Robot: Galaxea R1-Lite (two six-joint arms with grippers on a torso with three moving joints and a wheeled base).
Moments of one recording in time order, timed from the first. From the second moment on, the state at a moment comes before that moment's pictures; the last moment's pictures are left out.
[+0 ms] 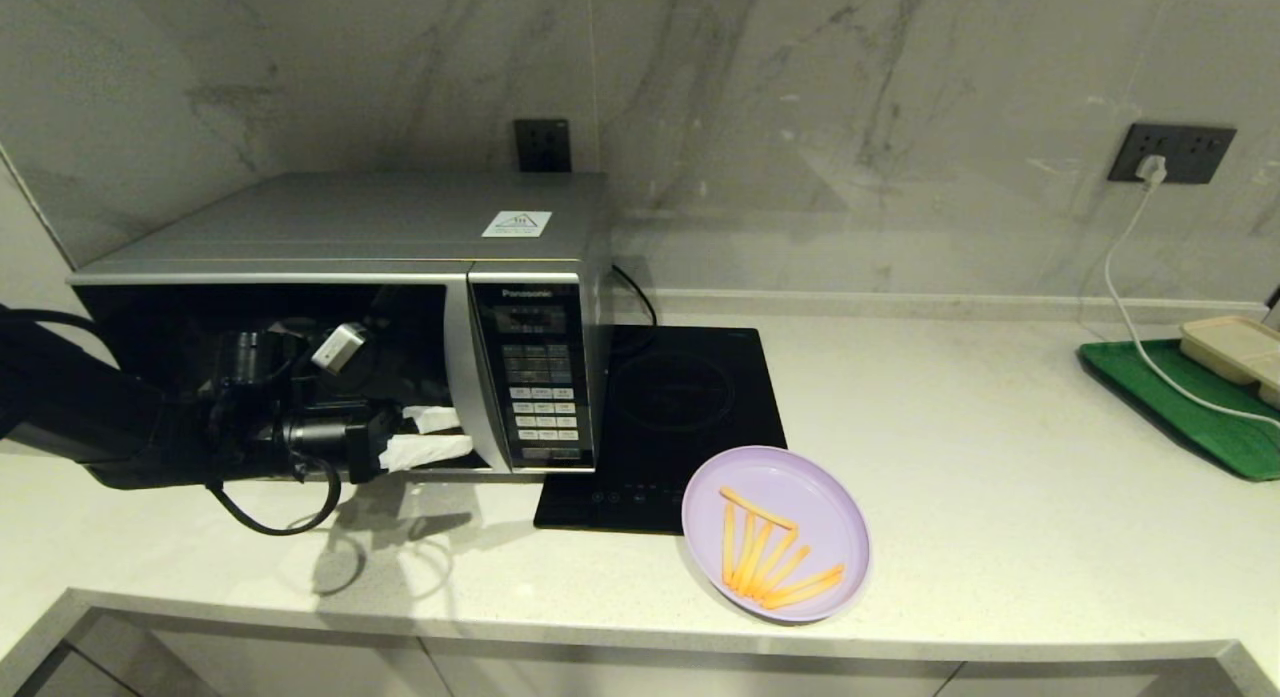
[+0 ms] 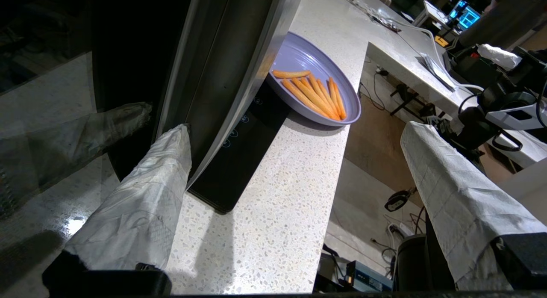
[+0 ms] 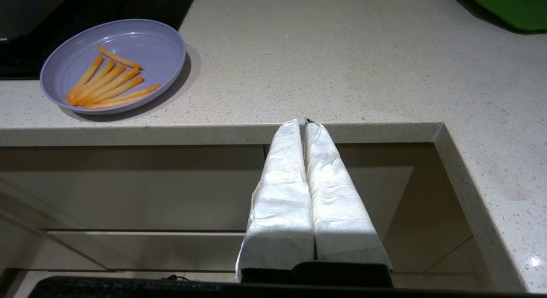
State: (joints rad) left arm 0.08 2.09 -1.11 -0.27 -1.37 0.31; right arm 0.00 0.00 -0.07 0.17 -0.05 0.09
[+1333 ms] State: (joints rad) left arm 0.17 1.95 -0.94 -0.19 -1.34 0.31; right arm 0.00 0.00 -0.07 0.17 -0.05 0.09
